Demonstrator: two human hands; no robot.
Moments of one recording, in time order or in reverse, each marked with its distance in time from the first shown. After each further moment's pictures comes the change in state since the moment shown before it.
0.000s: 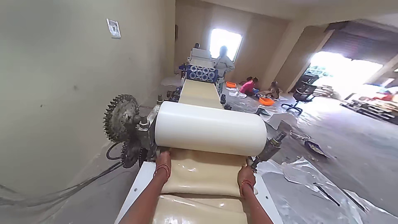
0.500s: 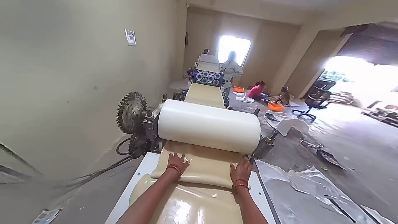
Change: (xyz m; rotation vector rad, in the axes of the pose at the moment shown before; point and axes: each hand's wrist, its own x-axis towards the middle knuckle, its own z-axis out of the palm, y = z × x) left_hand -0.061 0.031 0.026 0.368 -0.234 0.288; right_hand -0.017 0.018 -0.016 -0.021 0.069 -0.485
